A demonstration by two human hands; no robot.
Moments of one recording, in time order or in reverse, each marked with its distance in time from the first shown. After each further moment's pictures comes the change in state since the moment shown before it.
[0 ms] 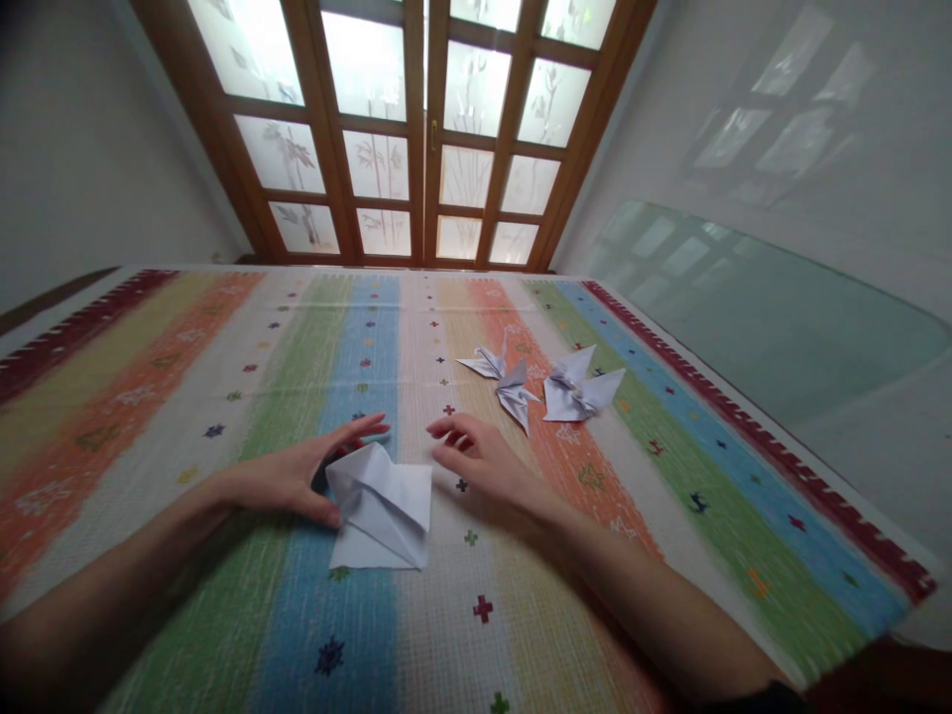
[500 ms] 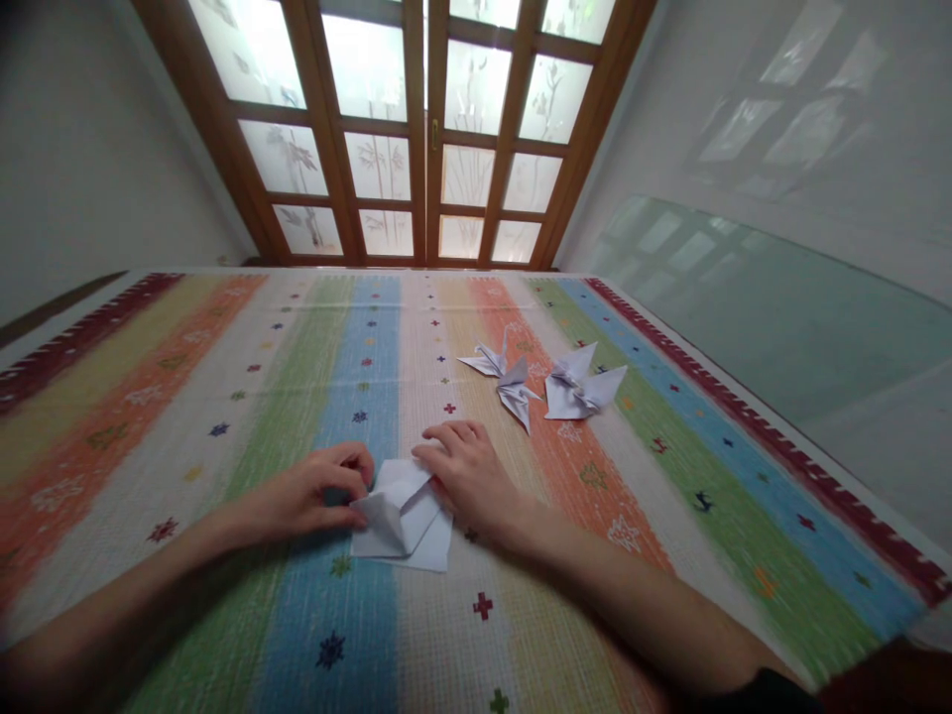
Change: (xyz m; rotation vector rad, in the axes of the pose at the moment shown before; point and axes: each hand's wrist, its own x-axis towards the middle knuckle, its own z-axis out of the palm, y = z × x) left_hand -0.002 0.024 0.027 0.259 0.105 0.138; right_hand -0.014 -0.004 0.022 -0.668 0.045 -0.397
